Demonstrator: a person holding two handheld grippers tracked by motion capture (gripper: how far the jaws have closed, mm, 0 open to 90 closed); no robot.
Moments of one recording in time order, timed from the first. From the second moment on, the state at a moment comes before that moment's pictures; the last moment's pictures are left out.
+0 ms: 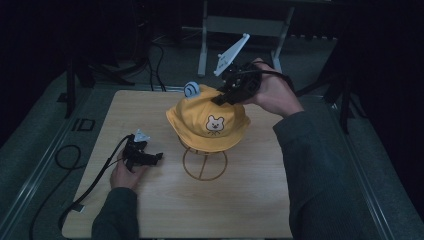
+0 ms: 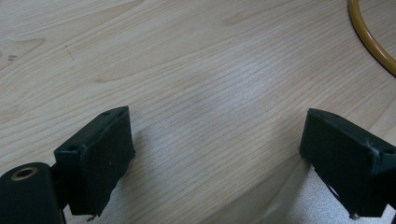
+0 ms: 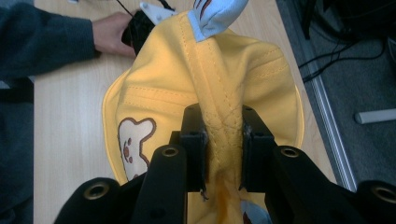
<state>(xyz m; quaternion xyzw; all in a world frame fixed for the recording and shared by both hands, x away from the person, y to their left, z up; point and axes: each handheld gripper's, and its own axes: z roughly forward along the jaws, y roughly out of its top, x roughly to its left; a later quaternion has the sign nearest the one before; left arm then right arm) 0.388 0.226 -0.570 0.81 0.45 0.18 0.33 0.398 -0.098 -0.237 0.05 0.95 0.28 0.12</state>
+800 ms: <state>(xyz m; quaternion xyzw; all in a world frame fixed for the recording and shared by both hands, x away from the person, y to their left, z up) 0.388 0.226 -0.570 0.81 0.45 0.18 0.34 0.411 -0.071 -0.269 0.08 0.96 0.24 0.12</state>
